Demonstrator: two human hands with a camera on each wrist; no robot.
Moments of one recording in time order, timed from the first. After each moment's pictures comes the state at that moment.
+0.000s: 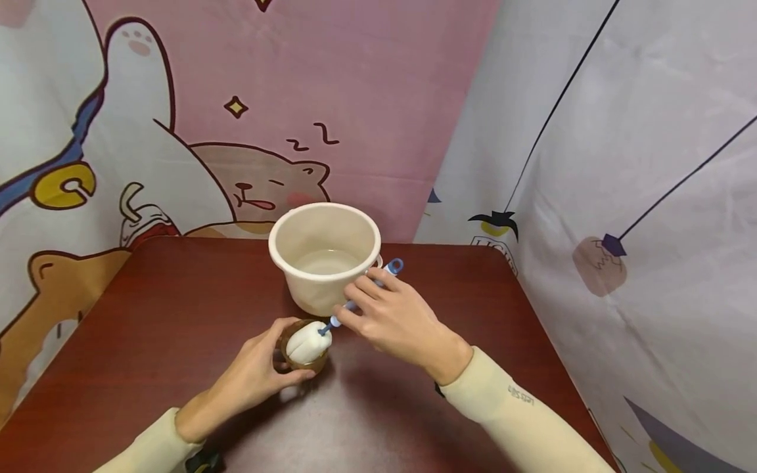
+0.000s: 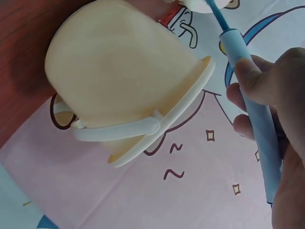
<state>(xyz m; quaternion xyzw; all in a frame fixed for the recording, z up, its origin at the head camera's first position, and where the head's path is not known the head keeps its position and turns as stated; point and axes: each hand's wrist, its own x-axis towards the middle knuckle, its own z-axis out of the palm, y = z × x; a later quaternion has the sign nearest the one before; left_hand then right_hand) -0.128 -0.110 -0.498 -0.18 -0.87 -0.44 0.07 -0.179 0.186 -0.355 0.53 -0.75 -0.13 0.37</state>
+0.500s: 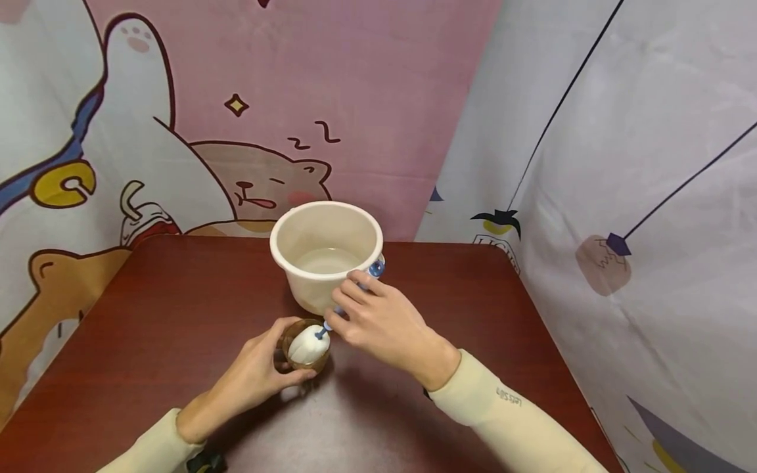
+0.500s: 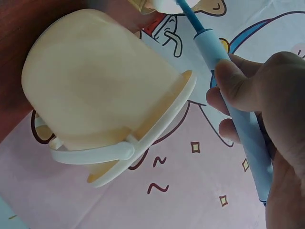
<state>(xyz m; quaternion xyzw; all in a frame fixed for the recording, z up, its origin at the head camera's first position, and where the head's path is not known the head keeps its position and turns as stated) -0.128 -0.112 -0.499 -0.18 -0.88 -0.44 0.06 -0.174 0.168 -0.358 0.53 -0.74 -0.16 0.38</state>
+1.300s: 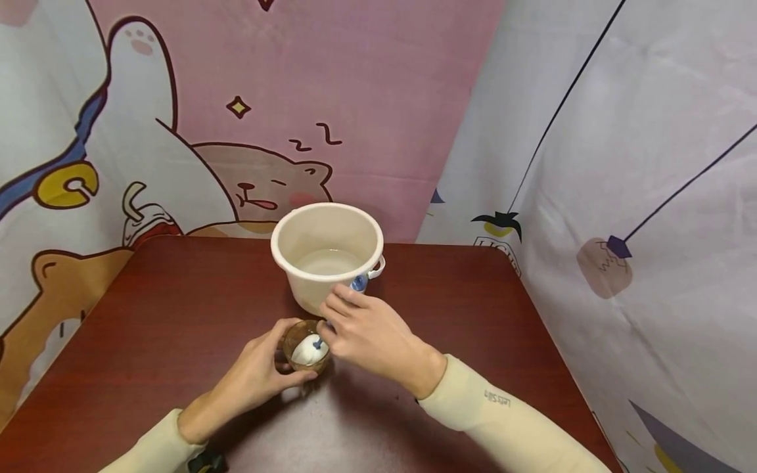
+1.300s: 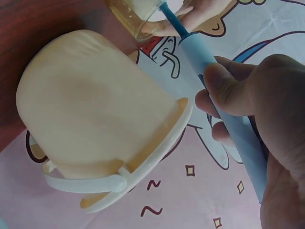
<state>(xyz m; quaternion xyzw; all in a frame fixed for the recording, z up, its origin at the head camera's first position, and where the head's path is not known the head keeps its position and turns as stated) -0.128 -0.109 -0.499 -0.18 -0.88 -0.44 0.07 -0.168 0.152 -0.370 0.55 -0.72 -0.20 0.38</state>
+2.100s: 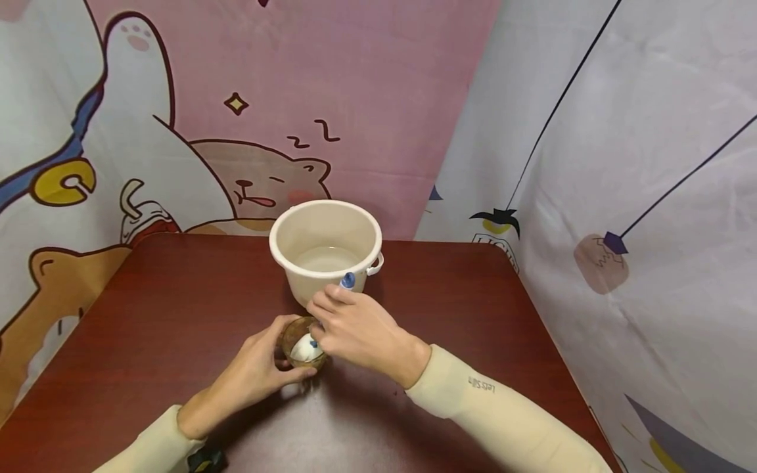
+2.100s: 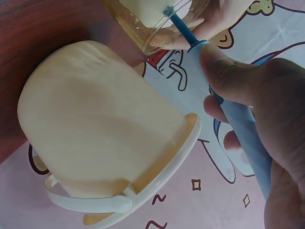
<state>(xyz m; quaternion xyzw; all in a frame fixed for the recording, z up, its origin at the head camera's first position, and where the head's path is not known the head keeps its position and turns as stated) -0.129 -0.110 -0.499 -0.20 -0.87 -0.44 0.08 -0.172 0.138 -0.376 0.55 -0.72 -0.22 0.36</state>
